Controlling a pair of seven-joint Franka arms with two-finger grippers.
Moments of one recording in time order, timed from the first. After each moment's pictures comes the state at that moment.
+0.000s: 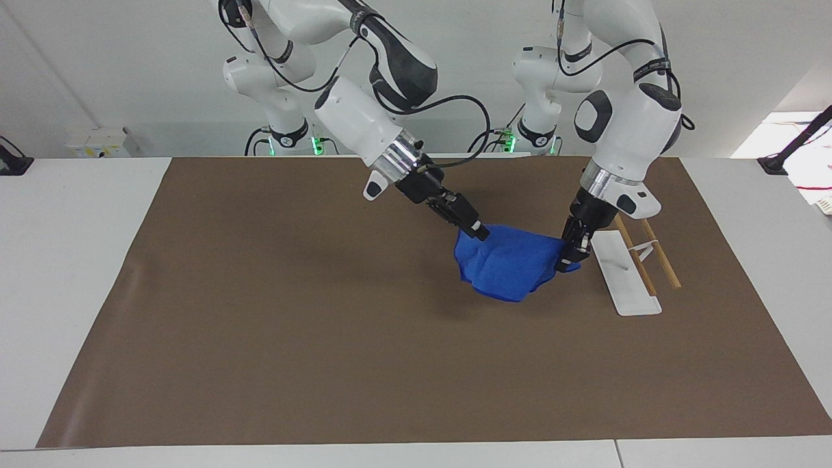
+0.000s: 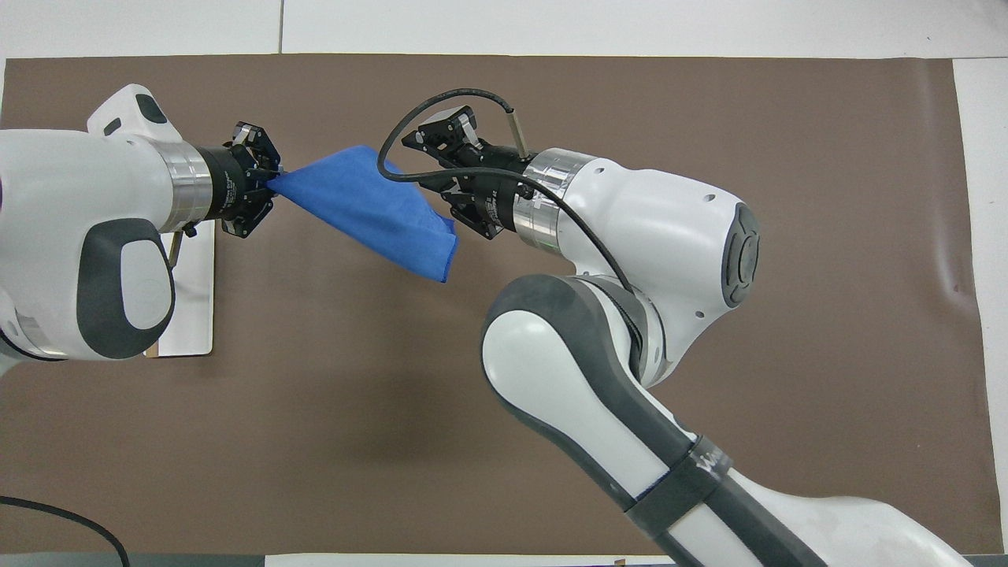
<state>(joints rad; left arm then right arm) -0.36 0.07 0.12 -1.95 -0.22 2.39 -1.26 0.38 0.29 0.24 -1.69 0.84 2.76 0.87</state>
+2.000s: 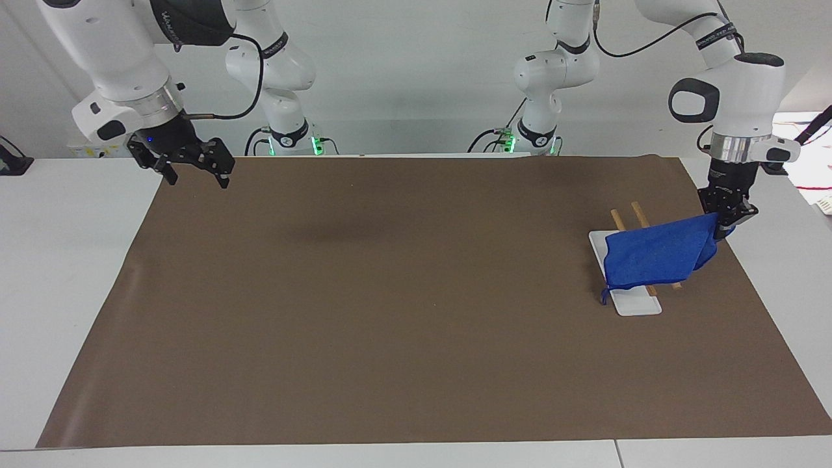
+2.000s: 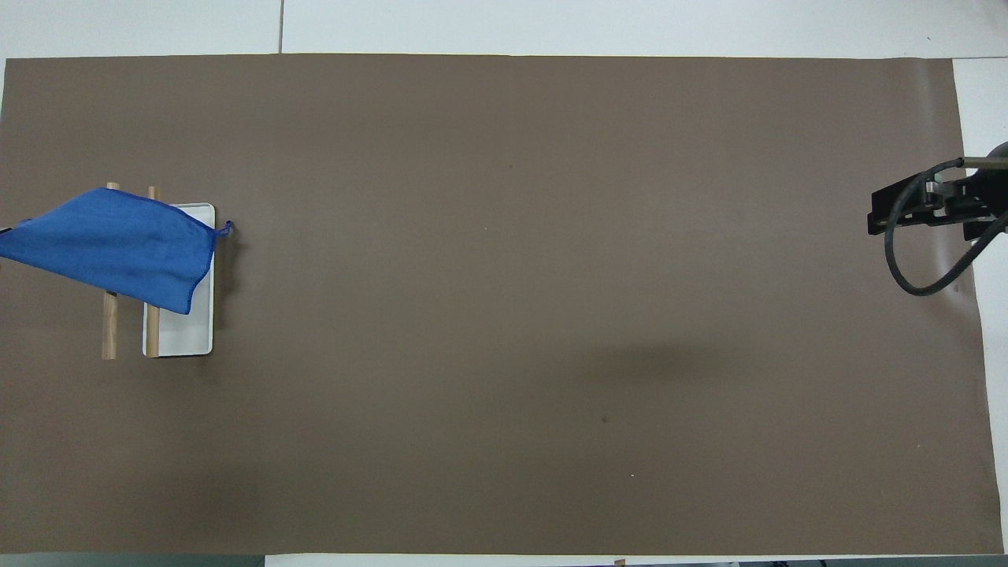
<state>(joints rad) 0.12 -0.13 0.14 -2.27 -0.02 2.64 -1.30 -0.23 0.03 0.24 -1.53 -0.03 1.51 0.12</state>
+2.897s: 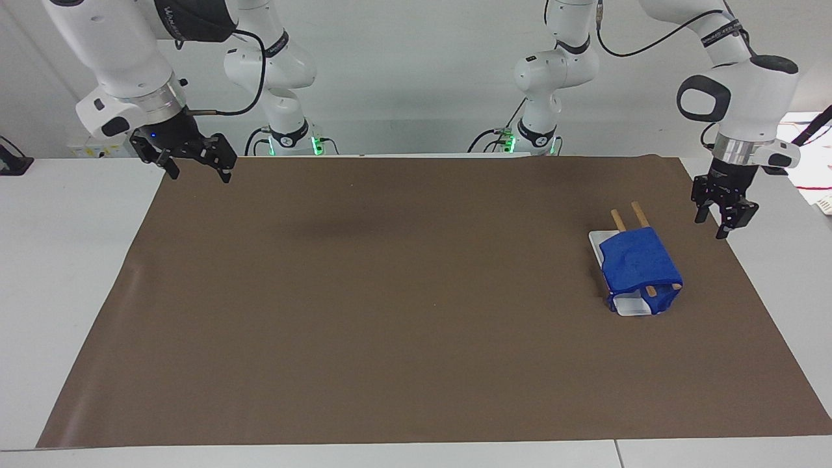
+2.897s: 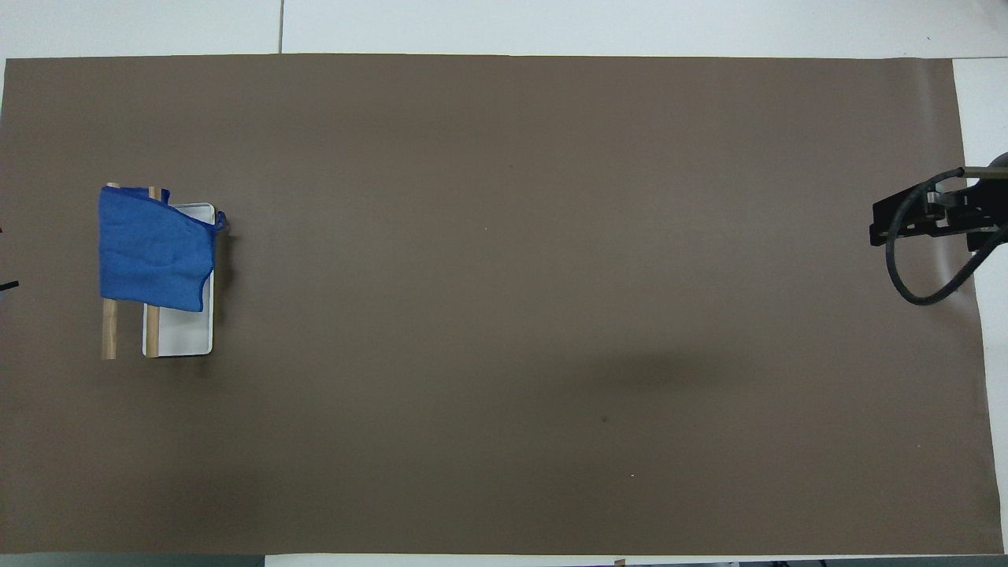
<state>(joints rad) 0.16 -0.11 0.12 -2.15 -0.02 2.39 -1.31 -0.05 0.02 0.07 -1.53 -0.03 1.47 0.11</state>
